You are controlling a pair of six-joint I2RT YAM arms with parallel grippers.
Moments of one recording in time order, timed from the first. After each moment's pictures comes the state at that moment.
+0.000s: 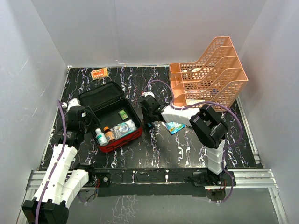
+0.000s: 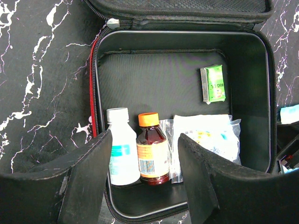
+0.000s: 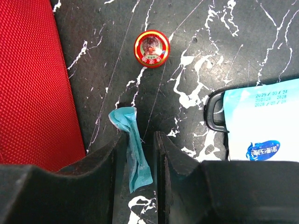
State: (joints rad) left arm -0.12 0.77 0.72 -0.68 -0.19 -0.57; right arm 0.78 1.95 1.27 -0.24 0.16 0.42
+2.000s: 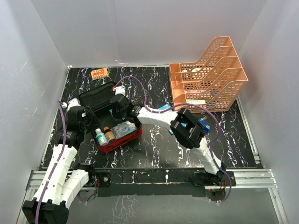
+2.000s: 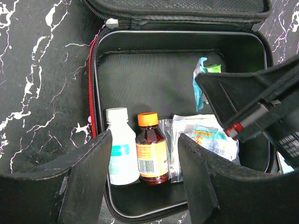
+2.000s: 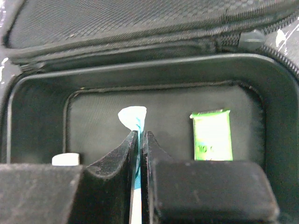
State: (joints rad) left arm -0.12 0.77 0.72 -0.68 -0.18 -0.57; right arm 0.99 2.21 1.75 -0.13 0.17 0.58
